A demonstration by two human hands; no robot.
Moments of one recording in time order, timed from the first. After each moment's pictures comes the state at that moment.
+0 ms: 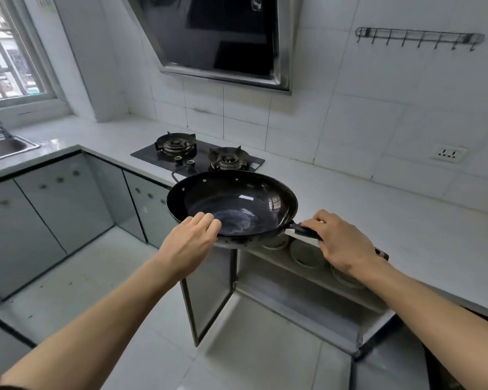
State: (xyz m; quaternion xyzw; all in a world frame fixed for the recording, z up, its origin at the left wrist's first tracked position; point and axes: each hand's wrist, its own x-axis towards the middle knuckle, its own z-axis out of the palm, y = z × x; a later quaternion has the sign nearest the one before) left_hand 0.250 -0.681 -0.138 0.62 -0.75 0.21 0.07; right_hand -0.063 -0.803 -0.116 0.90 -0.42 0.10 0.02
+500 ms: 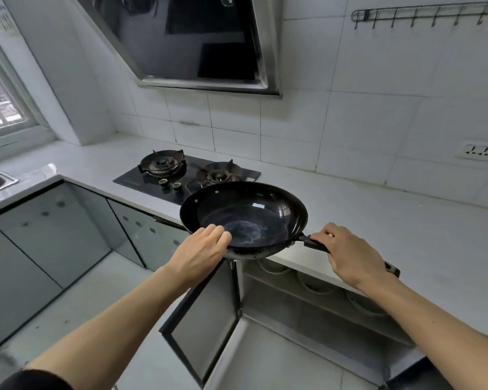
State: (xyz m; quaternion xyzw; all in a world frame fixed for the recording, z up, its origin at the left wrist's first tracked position) left_hand 0.255 -0.873 -0.148 0.58 -0.79 0.20 0.03; right_hand -0.067 -0.965 -0.146 0.88 -0.47 0.09 -0.01
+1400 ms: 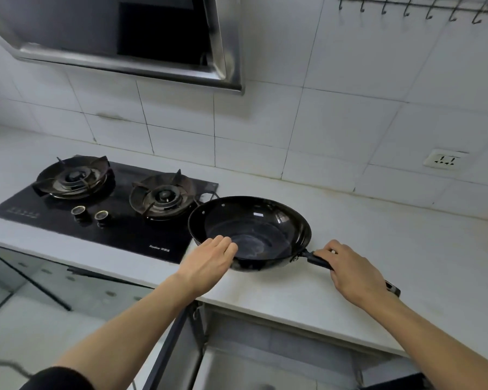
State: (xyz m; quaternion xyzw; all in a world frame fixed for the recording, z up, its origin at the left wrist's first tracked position) left_hand 0.293 -1.141 -0.229 0.48 -0.87 0.12 0.05; right_hand -0.046 -1.142 -0.194 0.79 -0.61 -0.02 -0.03
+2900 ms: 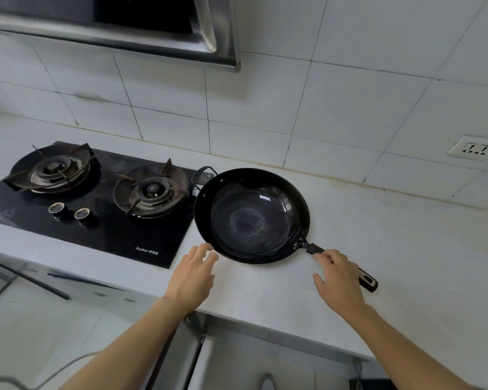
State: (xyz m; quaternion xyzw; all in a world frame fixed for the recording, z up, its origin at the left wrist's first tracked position) left_hand 0.303 -1.171 -0.299 0.62 -0.77 -0.05 0.09; right_hand -0.045 -1.200 -0.293 0.75 -0.65 0.10 -0.03
